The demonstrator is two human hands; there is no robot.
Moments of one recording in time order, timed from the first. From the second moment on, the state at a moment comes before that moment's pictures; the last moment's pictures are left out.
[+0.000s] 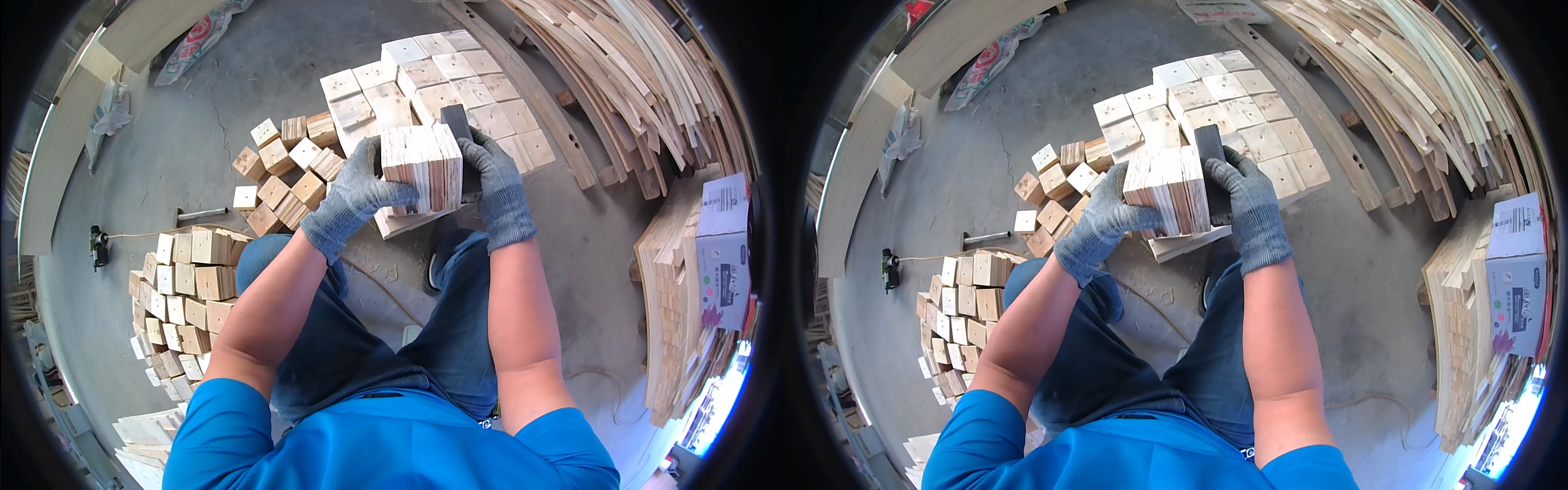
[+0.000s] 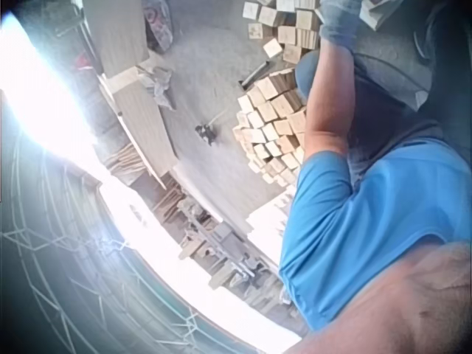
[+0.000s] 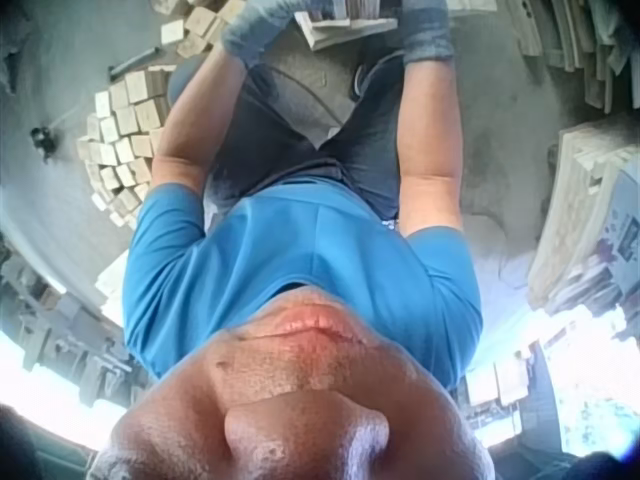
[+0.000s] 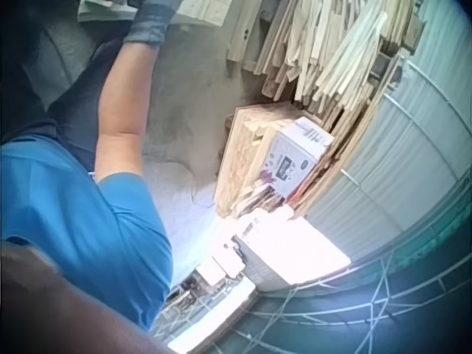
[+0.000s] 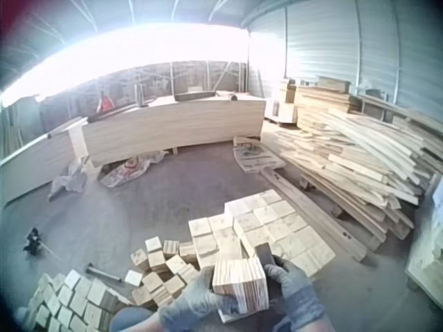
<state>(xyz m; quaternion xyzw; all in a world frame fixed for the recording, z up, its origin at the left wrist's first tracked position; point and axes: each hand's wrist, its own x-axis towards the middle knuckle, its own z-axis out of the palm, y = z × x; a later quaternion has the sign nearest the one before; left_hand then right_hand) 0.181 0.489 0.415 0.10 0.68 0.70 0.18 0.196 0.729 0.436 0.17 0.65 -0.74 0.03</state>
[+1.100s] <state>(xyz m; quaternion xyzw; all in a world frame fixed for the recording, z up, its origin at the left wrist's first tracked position) 0.186 0.488 0.418 -0.01 0.52 0.82 0.25 0.189 0.735 0.419 0.16 0.65 -0.74 0.01</state>
